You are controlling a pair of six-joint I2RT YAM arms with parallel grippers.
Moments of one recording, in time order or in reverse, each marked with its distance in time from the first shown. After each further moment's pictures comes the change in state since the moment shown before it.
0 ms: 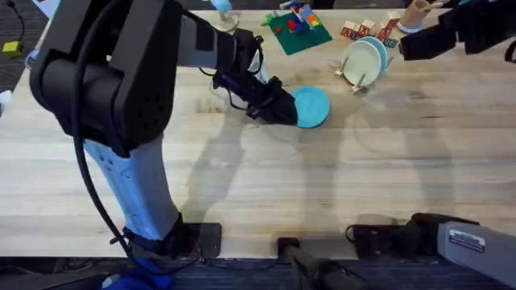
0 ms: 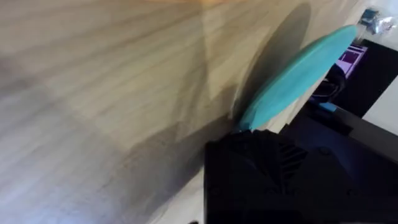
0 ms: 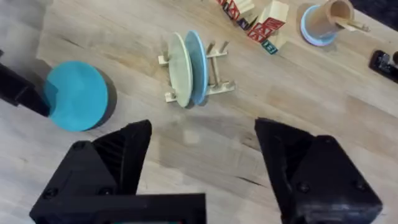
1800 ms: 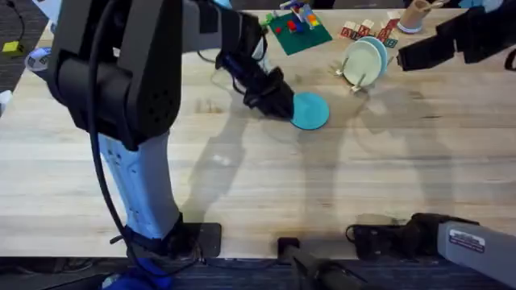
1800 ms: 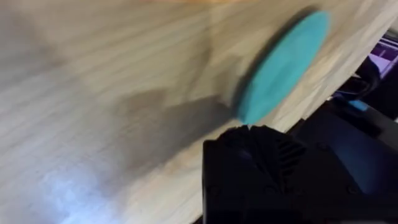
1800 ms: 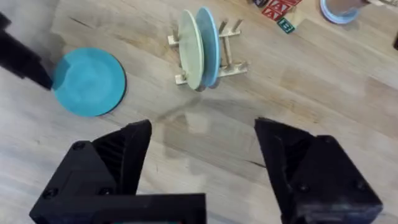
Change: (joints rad) left arm -0.006 0.039 0.215 -0.291 -0.138 0.063; right arm 0.000 0.000 0.000 -0.081 0.000 0.003
